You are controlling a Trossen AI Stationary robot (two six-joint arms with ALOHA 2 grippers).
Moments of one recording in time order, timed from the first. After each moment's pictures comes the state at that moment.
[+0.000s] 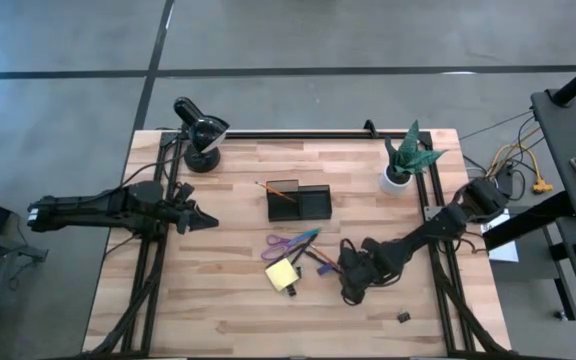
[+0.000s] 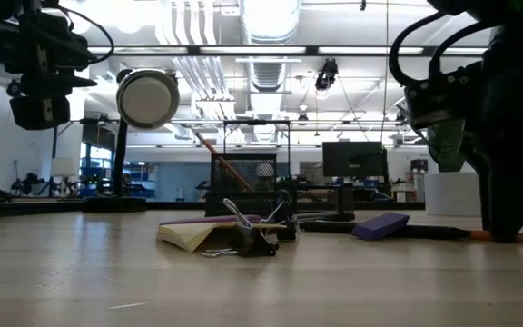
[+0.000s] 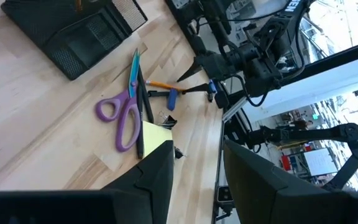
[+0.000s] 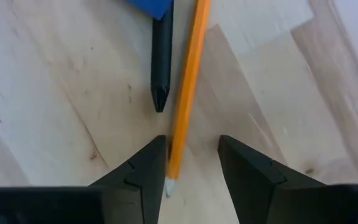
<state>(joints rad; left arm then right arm) 0.04 0.32 0.32 -0.35 0.17 -1.01 0.49 1.74 0.93 -0.60 0.16 1.00</state>
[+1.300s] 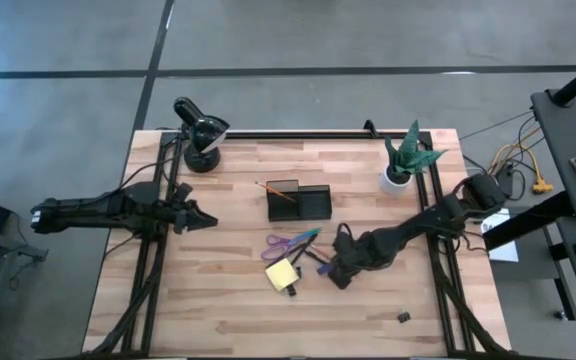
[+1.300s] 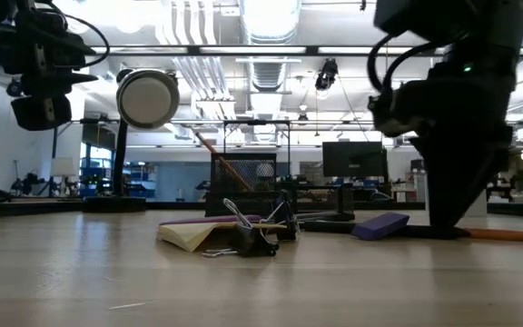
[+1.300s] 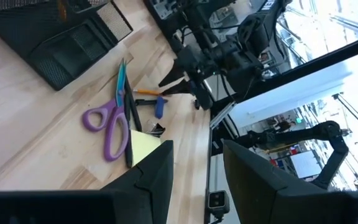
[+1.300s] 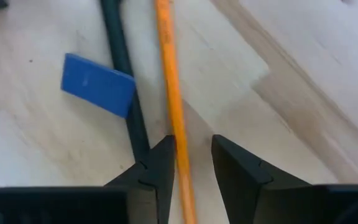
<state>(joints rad) 0.04 0.25 0.27 -0.30 0.17 -1.01 0.39 1.71 0.92 -0.55 0.12 1.19</state>
